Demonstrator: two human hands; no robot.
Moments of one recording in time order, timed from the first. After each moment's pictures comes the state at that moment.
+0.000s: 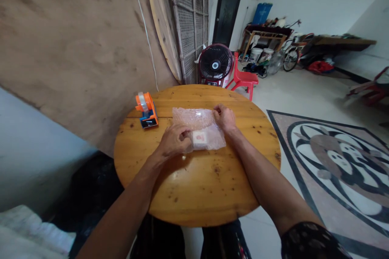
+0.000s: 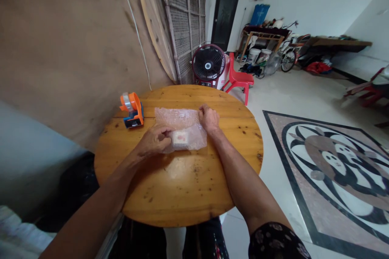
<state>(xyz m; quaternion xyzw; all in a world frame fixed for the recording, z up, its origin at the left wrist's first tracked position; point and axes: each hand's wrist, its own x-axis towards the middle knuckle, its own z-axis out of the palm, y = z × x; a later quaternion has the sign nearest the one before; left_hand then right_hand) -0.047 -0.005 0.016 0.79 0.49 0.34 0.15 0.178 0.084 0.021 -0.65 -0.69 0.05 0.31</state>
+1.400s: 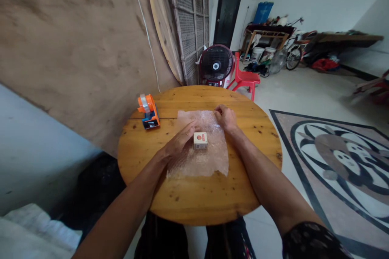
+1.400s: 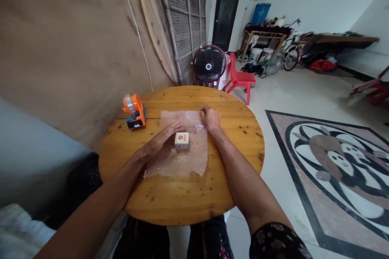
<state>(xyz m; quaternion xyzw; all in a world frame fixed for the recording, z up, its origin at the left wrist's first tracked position) -0.035 -0.003 0.006 0.66 0.36 0.41 0.52 0.184 0.087 0.021 -0.64 -0.69 0.07 0.32</state>
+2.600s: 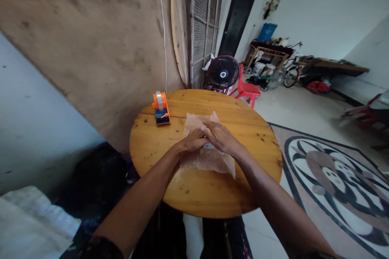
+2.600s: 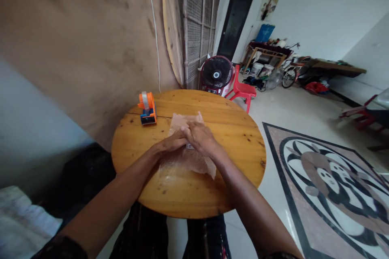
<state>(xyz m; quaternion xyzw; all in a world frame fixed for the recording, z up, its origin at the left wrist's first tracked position) -0.031 0.009 0.004 0.79 0.30 0.35 0.40 0.116 -0.012 0.071 -0.47 -0.86 0.12 0.17</state>
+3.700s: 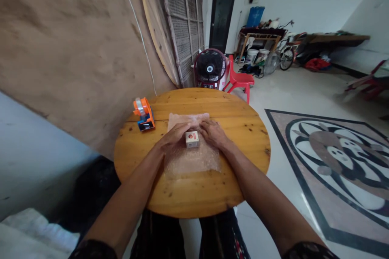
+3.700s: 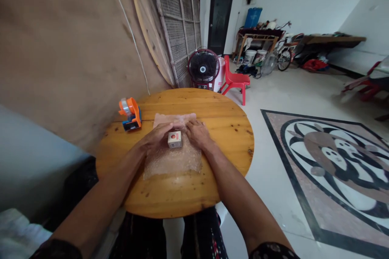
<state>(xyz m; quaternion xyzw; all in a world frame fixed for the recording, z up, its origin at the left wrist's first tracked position) -0.025 0.027 0.011 0.70 0.38 0.35 0.50 0.177 0.026 0.008 -0.51 -0.84 0.03 0.17</state>
